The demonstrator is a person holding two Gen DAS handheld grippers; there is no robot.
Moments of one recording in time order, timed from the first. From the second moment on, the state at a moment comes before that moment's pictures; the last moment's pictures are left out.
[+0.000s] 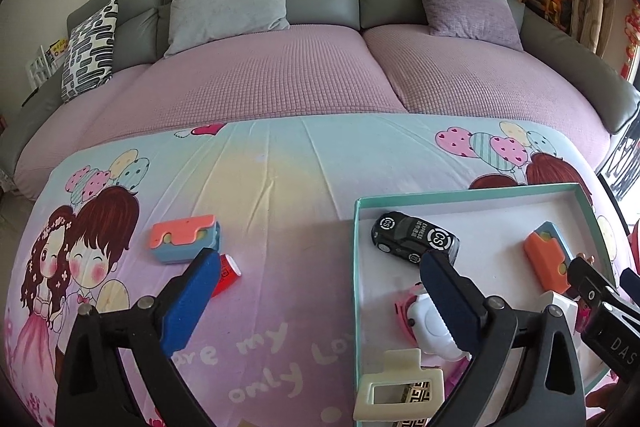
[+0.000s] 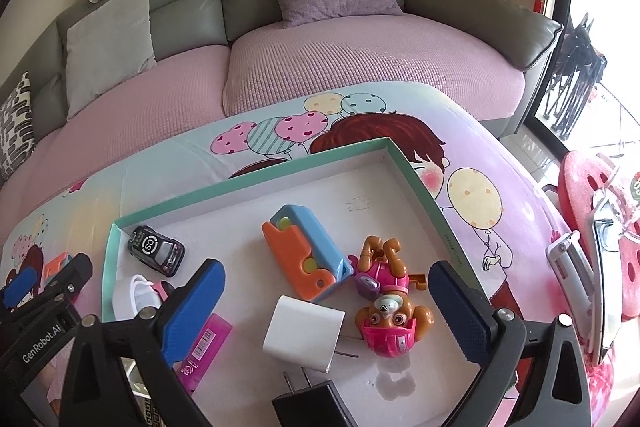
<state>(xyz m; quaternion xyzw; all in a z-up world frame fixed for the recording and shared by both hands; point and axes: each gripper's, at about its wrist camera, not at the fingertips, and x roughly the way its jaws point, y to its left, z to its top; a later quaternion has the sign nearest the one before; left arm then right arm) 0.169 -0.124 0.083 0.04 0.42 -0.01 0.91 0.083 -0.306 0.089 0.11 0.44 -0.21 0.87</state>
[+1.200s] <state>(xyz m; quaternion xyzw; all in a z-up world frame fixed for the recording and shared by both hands) 0.154 0.072 0.078 -0.09 0.43 0.15 0.89 0.127 -0.133 0.096 0.04 0.40 0.03 0.91</state>
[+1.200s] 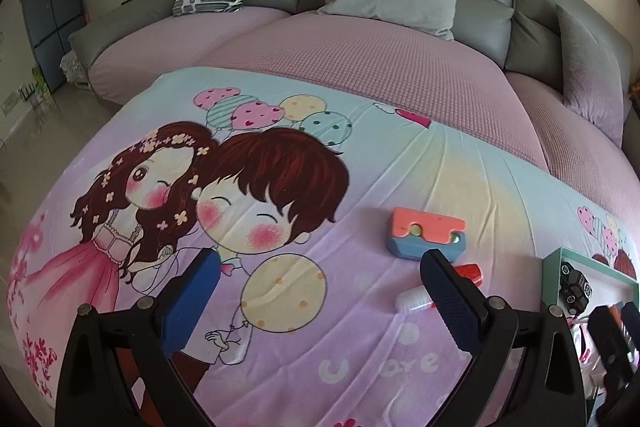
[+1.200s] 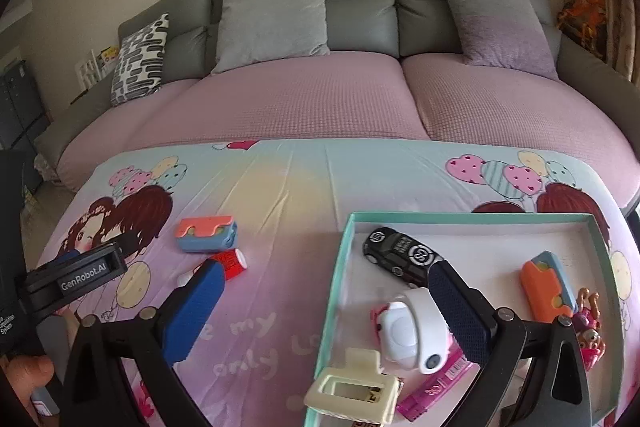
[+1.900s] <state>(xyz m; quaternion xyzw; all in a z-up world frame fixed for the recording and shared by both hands) 0.177 0.130 0.029 -0.12 0.50 0.14 0.85 0.166 -0.041 0.041 -0.04 0.46 0.09 0.88</state>
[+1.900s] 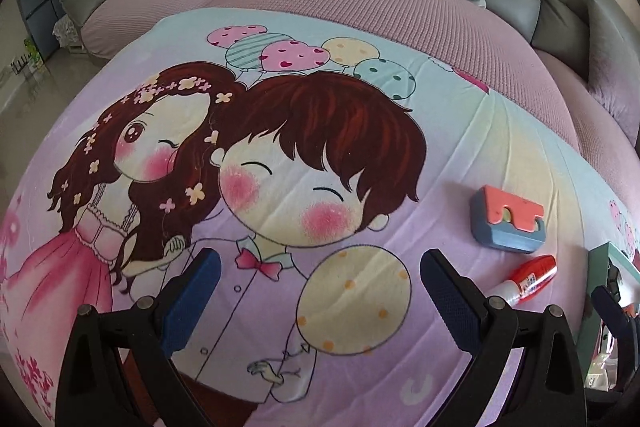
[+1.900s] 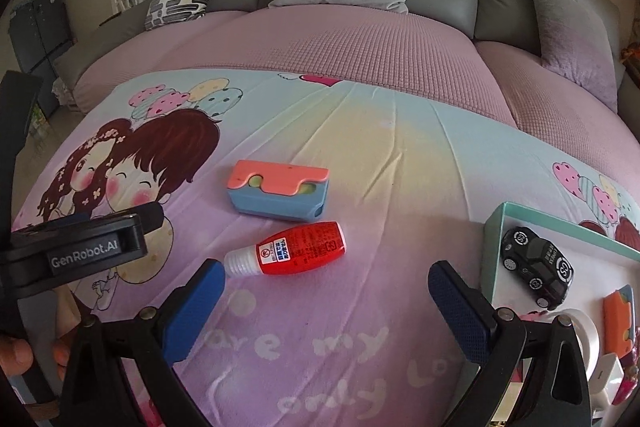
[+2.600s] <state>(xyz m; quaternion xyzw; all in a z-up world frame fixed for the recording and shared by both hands) 0.206 0.138 0.019 -0.14 0.48 0.09 0.86 0.177 -0.023 0.019 -0.07 0.46 0.11 0.88</state>
